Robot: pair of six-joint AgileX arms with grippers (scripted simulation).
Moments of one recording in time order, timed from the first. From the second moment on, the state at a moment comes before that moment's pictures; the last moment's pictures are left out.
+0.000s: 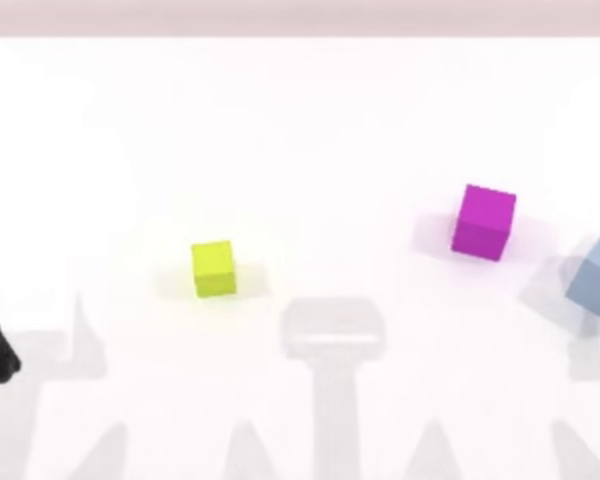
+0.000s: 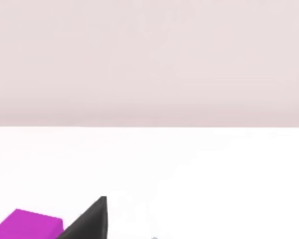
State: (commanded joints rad) left arm 0.00 0.00 0.00 0.00 0.00 0.00; right arm 0.00 0.00 0.00 0.00 0.00 0.00
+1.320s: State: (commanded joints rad) left arm -0.35 1.64 1.32 -0.92 0.00 -0.46; right arm 0.00 0.00 0.00 0.00 0.00 0.00
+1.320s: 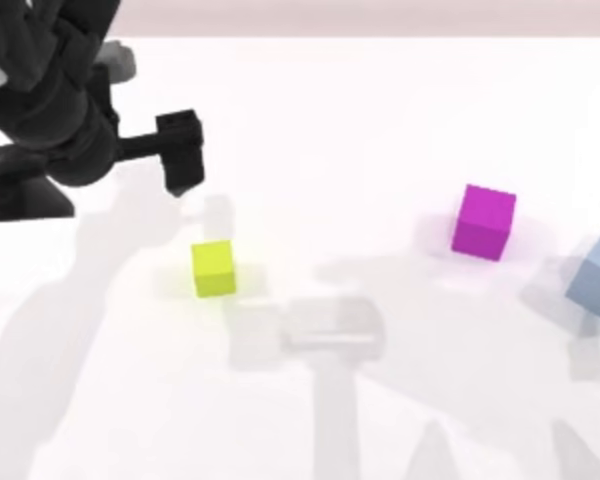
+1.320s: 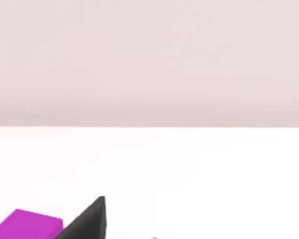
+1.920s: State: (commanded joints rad) left arm -0.46 2.13 1.75 -1.18 0.00 -0.60; right arm 0.00 0.00 0.00 0.00 0.00 0.00
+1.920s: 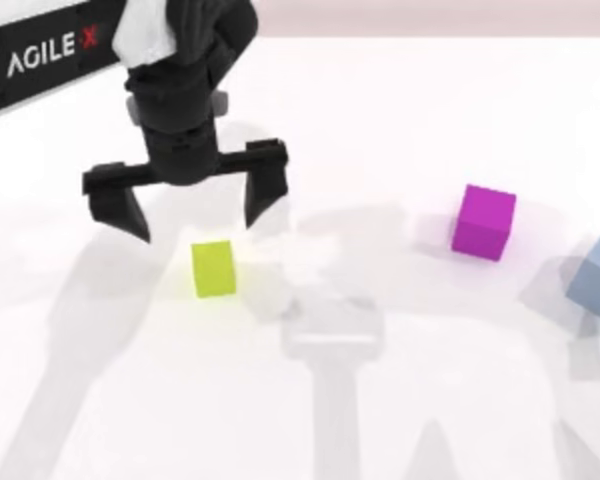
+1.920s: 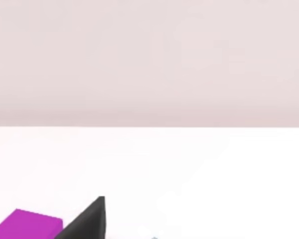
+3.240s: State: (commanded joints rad) left arm -0.45 2.24 1.55 -0.88 0.00 -0.60; right arm 0.00 0.00 0.00 0.00 0.00 0.00
